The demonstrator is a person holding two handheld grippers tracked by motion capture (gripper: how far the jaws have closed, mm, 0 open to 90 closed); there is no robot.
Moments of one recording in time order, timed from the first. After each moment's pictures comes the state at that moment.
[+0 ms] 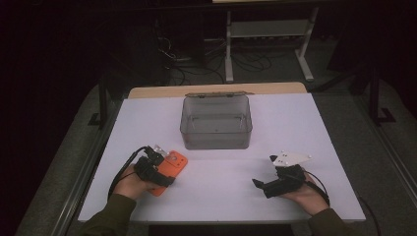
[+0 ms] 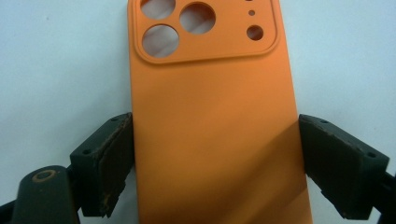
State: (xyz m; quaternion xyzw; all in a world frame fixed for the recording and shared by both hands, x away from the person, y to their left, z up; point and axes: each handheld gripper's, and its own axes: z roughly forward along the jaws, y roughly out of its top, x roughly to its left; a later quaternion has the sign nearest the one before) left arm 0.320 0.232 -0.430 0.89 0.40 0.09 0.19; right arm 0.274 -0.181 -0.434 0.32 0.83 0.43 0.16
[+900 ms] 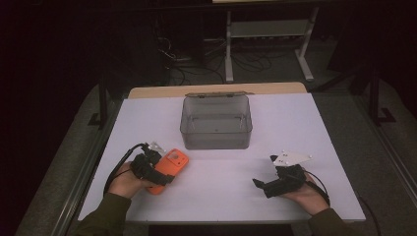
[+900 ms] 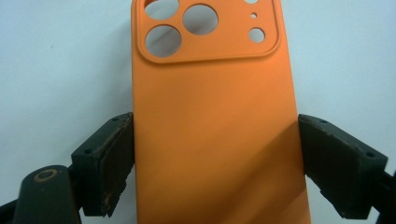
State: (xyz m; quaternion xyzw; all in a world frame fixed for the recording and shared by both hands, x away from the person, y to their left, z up) left arm 0.317 0.236 -0.409 0.90 0.38 0.06 0.23; right arm 0.274 -0.182 -0.434 0.32 0.83 0.43 0.16
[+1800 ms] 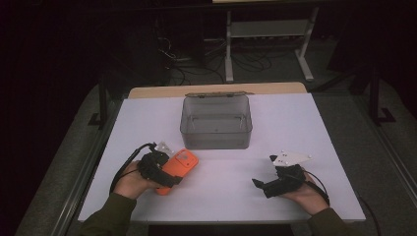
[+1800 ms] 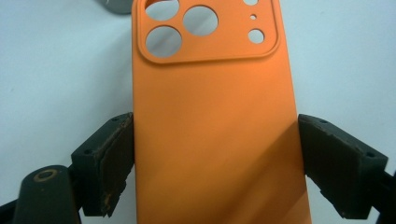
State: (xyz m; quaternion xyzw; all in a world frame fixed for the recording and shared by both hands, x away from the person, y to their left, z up) left arm 0.311 0.213 -0.400 0.91 0.34 0.06 0.25; right arm 0.274 -0.181 -0.434 0.32 0.83 0.43 0.16
